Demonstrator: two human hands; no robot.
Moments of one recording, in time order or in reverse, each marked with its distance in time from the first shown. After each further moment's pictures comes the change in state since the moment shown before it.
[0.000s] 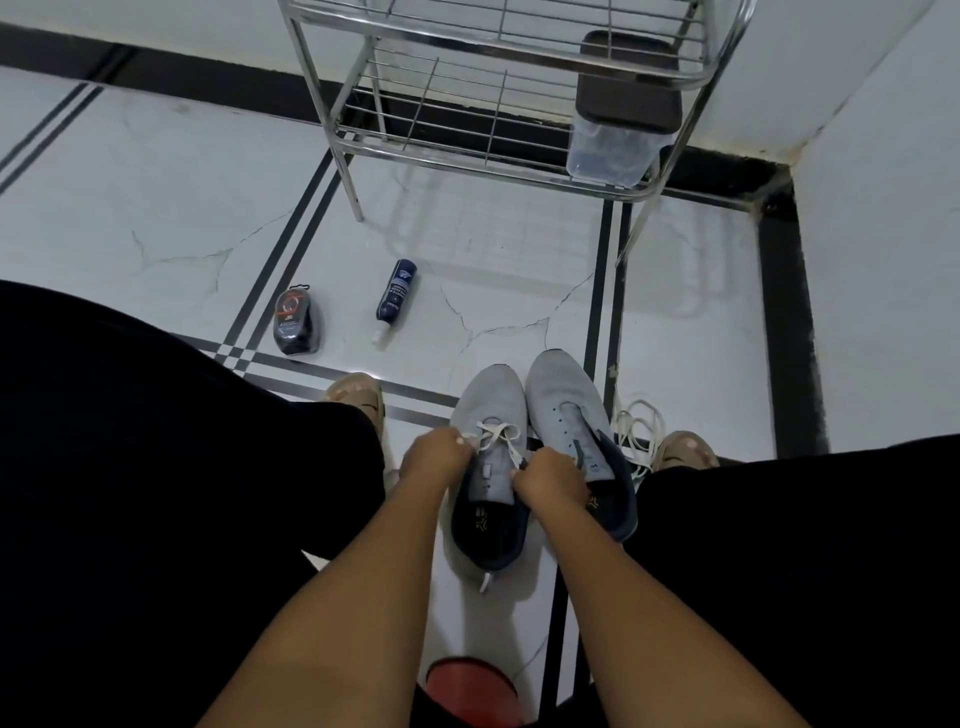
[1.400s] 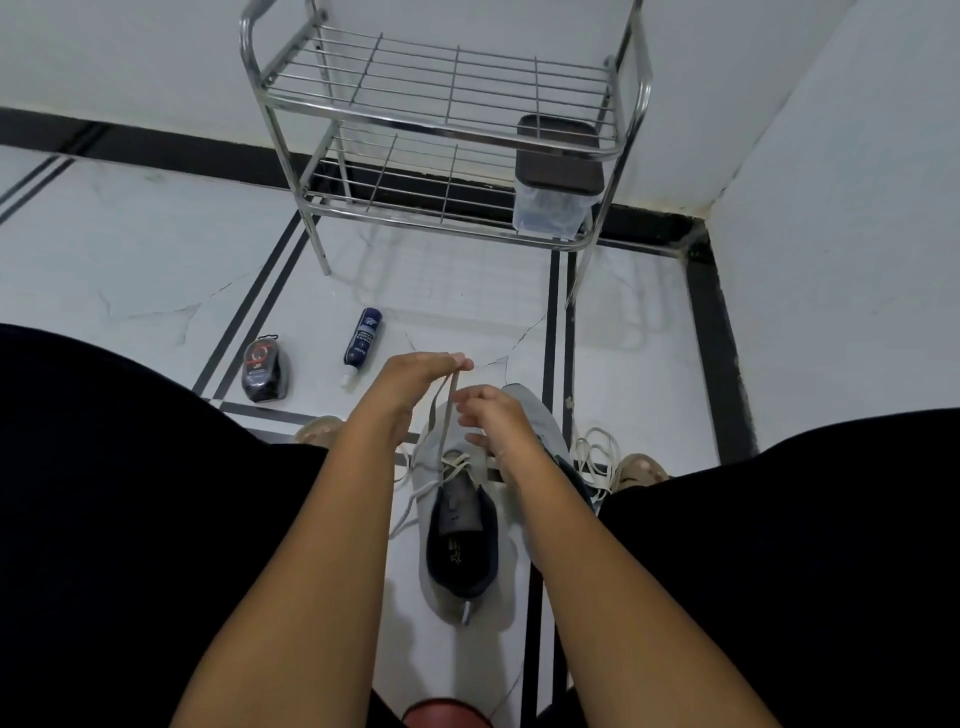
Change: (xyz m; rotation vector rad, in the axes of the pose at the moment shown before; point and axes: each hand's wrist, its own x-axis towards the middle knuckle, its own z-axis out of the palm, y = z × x) left_hand -0.046 0.076 -0.102 -0.889 -0.102 0.311; right_hand -0.024 -0.051 -0.076 1.061 -0.128 -0.259
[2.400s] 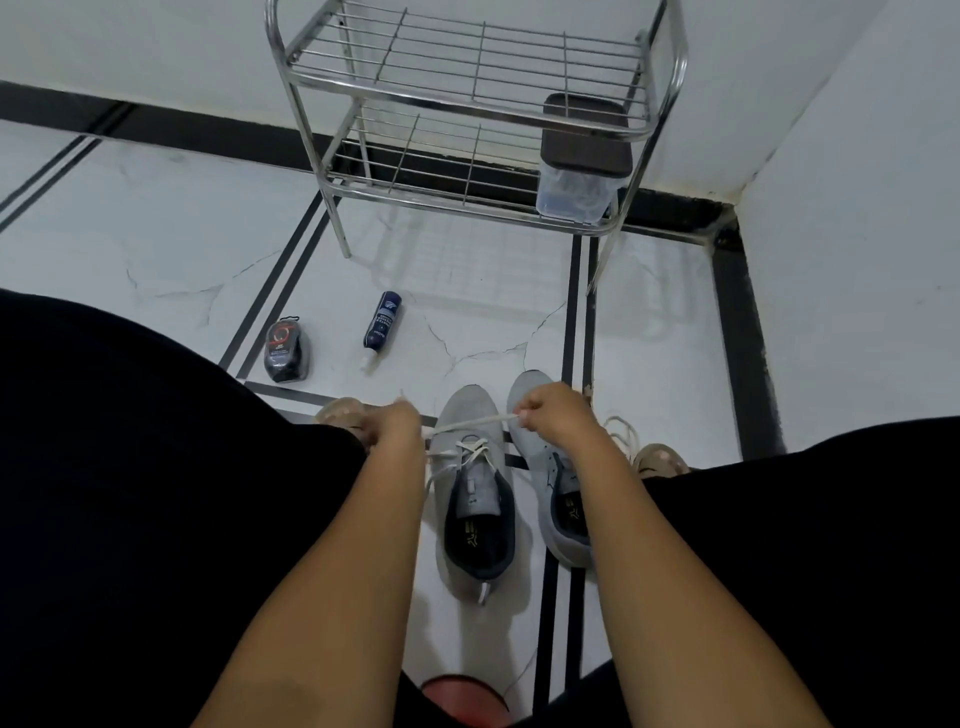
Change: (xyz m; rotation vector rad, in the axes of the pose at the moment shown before) left_hand 0.005 -0.055 -0.013 0.251 0.547 -0.369; right_hand 0.012 0.001 -0.047 -0.845 0.035 -0.050
